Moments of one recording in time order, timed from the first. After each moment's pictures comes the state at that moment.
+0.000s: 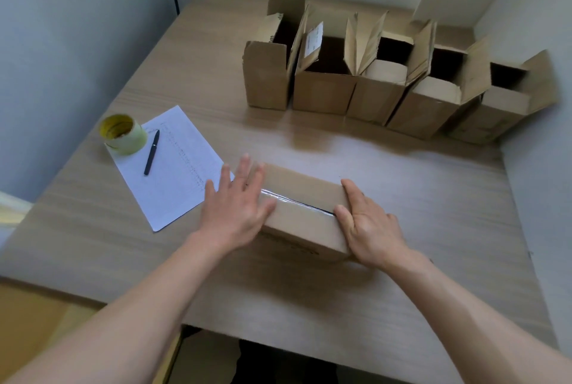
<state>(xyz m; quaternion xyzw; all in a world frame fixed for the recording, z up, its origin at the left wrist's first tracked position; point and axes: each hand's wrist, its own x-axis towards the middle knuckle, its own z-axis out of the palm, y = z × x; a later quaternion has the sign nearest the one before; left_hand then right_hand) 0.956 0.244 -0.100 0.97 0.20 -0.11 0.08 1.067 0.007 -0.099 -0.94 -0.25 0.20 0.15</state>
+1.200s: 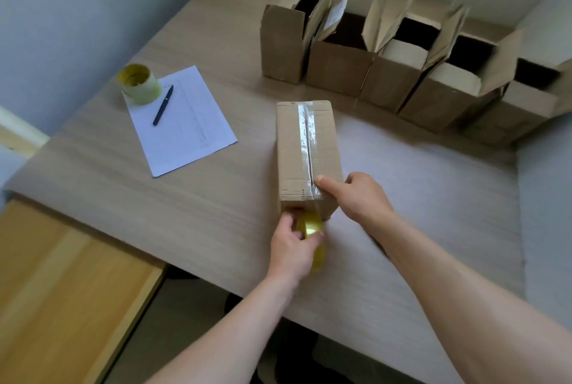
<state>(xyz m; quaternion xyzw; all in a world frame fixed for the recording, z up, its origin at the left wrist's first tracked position) 0.933 0.051 -0.144 0.54 0.43 0.12 0.71 1.083 0.007 -0.093 -0.93 -0.12 0.28 0.23</state>
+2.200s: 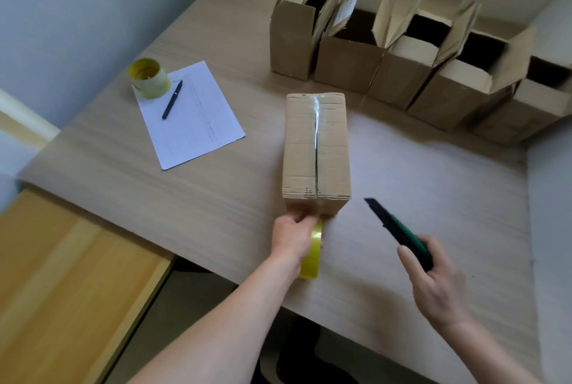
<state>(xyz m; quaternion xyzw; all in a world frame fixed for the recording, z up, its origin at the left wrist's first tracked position) 0.943 0.062 -0.158 0.45 0.50 0.10 0.74 1.035 -0.156 -0.139 -0.89 -0.21 0.10 0.40</state>
